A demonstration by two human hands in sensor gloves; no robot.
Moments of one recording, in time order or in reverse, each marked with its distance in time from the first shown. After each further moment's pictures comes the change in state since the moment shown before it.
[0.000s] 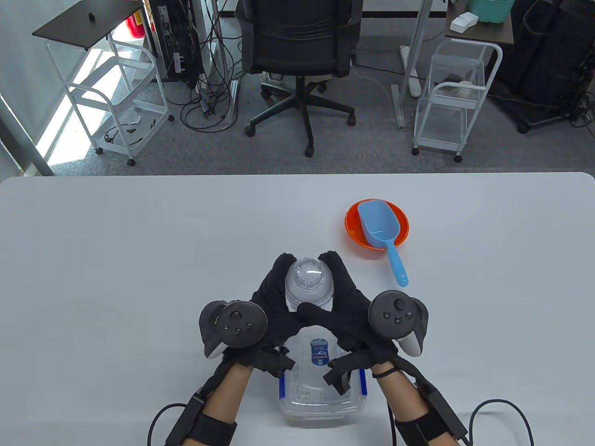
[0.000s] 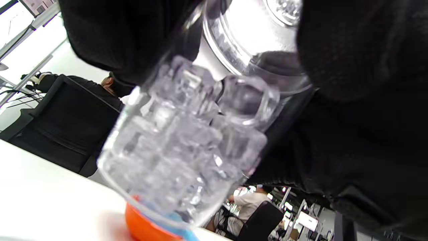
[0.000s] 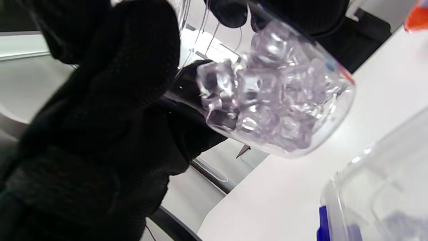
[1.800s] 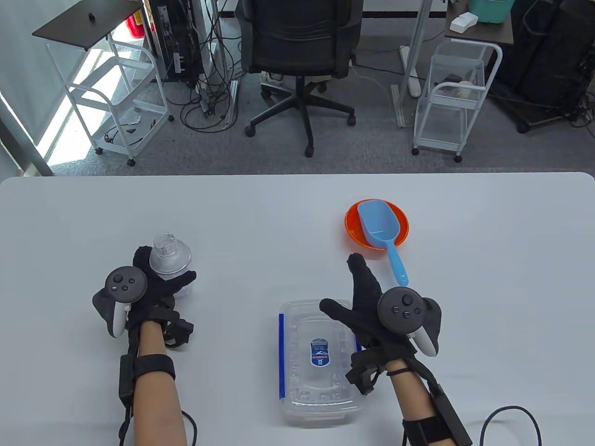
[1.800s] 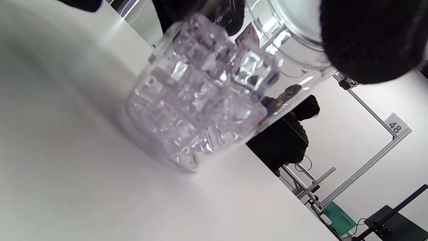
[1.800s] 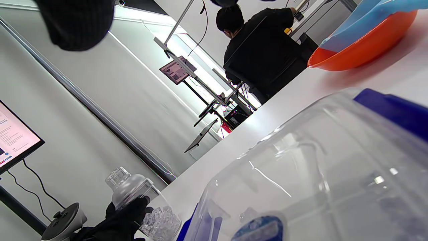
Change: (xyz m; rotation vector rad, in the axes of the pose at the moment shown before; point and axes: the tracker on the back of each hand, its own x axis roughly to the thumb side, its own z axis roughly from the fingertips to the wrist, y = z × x) left_hand -0.261 0.060 0.066 0.109 0.761 0.001; right_hand -0.035 -0.016 0.011 0.012 0.151 0.225
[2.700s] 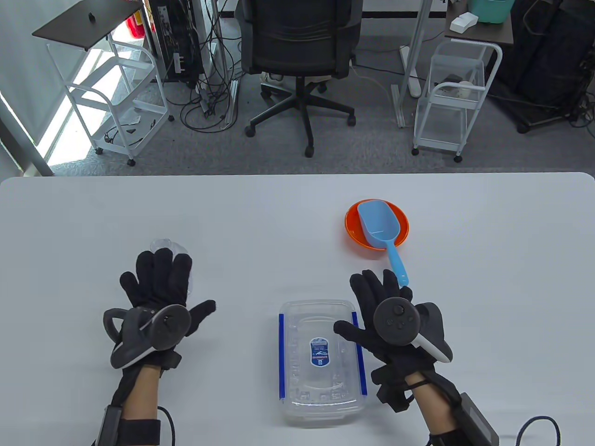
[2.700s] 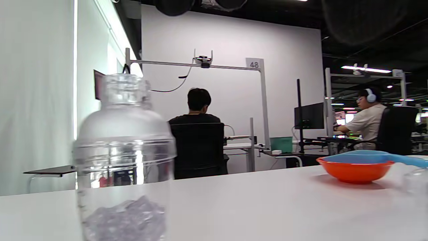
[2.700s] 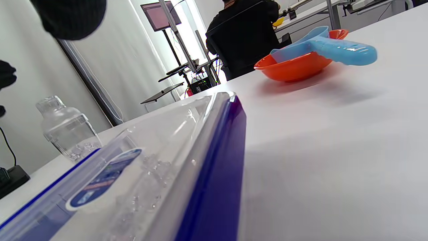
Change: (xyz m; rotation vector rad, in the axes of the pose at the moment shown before) left_hand 0.135 0.024 0.120 0.044 -0.611 -0.710; right_hand -0.008 -0.008 0.026 0.176 0.086 0.432
